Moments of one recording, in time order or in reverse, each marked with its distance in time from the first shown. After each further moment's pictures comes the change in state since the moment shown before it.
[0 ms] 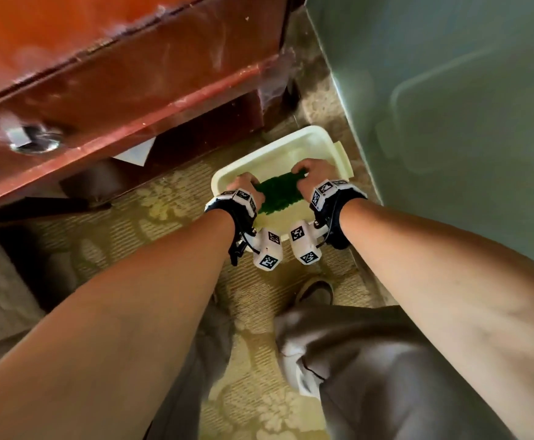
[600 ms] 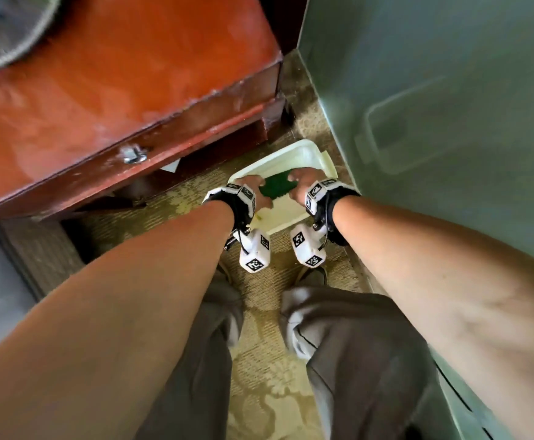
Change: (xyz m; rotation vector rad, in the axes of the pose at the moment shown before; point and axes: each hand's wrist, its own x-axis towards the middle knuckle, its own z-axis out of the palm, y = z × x) left_hand -0.132 0.029 -0.063 0.408 -0.080 0.188; right_hand -0.105 -0.065 -0.065 -0.263 -0.244 -0.002
